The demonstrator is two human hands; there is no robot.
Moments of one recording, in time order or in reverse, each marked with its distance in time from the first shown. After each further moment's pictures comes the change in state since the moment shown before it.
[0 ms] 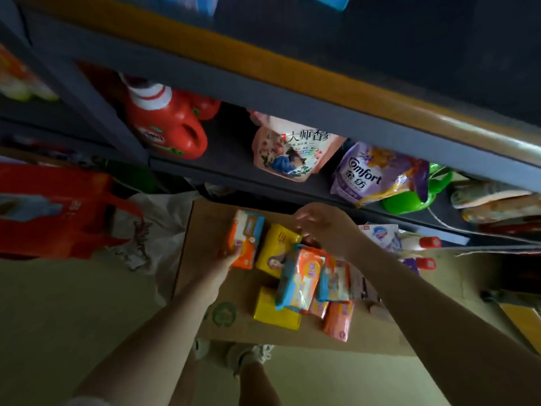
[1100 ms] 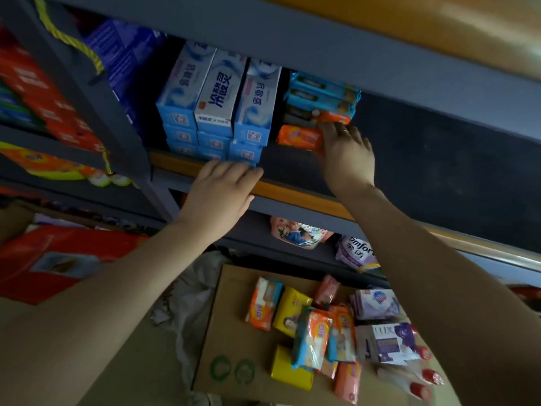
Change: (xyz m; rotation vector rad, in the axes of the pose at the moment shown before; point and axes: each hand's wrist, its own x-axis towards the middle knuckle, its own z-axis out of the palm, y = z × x) left_hand -0.159 0.265 -0.088 1.381 0.640 1.546; right_hand 0.052 -0.211 -0.123 -0.802 0.682 -0.328
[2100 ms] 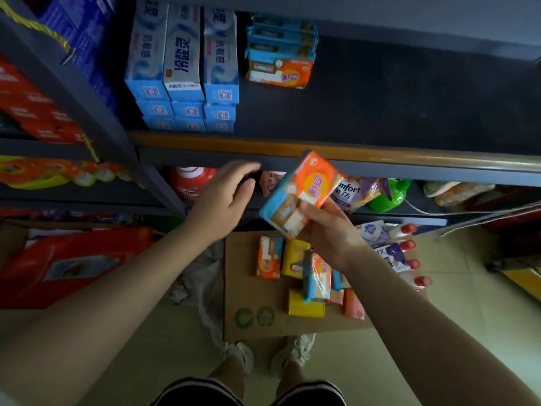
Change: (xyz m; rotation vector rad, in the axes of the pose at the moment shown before) left_hand -0.046 0.029 -0.005 -0.835 -0.038 -0.070; right_hand -0.186 -0.042 0.003 2.075 -0.320 0.752
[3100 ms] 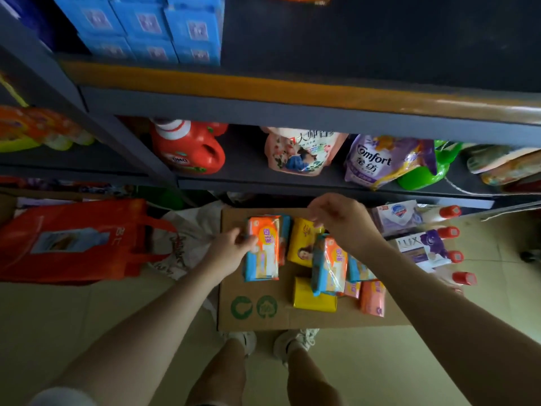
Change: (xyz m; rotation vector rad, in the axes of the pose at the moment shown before) left_hand -0.104 -0.100 0.142 -0.219 -0.335 -0.931; right_hand 0.040 0.046 -0.086 -1.252 0.158 -0.088
